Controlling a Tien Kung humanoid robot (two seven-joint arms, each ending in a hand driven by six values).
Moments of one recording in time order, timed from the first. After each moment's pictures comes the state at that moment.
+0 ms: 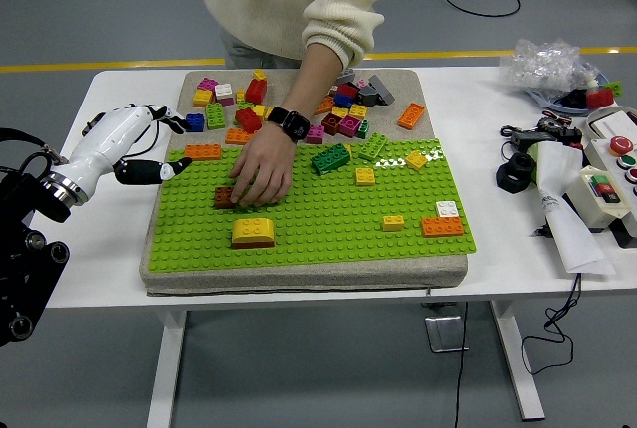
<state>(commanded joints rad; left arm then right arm) -0.45 0.24 -1.39 -1.04 2.22 -0.05 -0.35 0.18 -0.14 1.45 0.18 -0.99 -0.23 -0.15</state>
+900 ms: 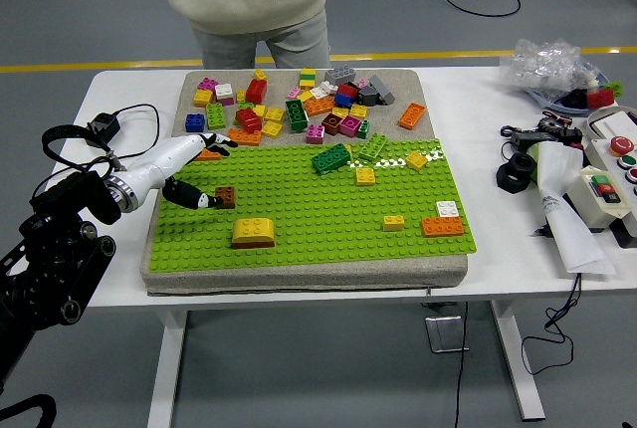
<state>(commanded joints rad) -0.57 0.12 -1.35 -0.83 2.27 -0.14 -0.31 0.18 -0.14 1.44 0.18 -0.99 -0.23 -0.15</state>
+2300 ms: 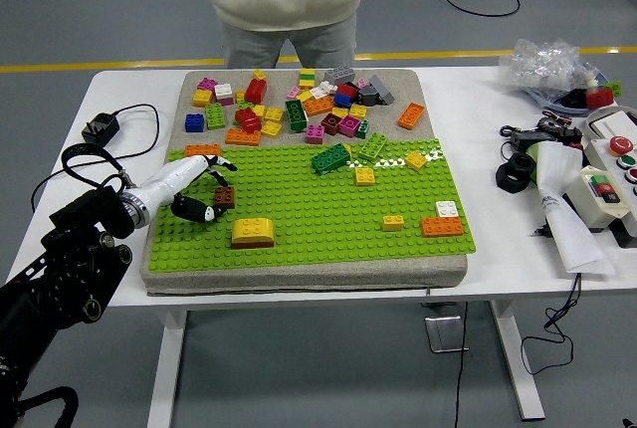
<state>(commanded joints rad) -0.61 0.07 -1.35 -0.64 2.27 -0.11 -0.30 0.19 -0.14 1.44 0.18 -1.00 -0.23 -0.15</state>
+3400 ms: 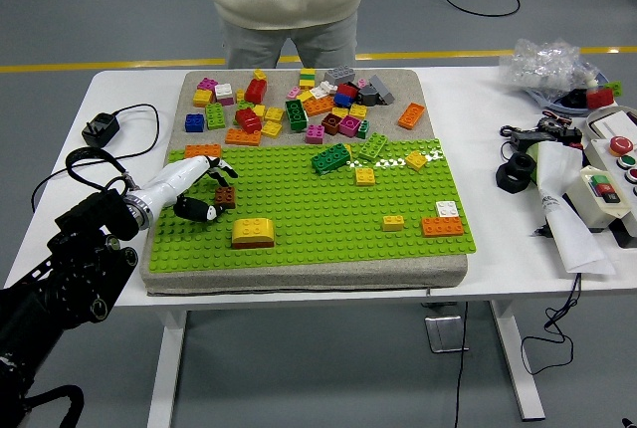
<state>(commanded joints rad) -0.62 0.05 -1.34 -0.59 2.27 -0.05 -0.31 0.19 -0.14 1.43 0.18 -0.99 -0.24 -0.15</state>
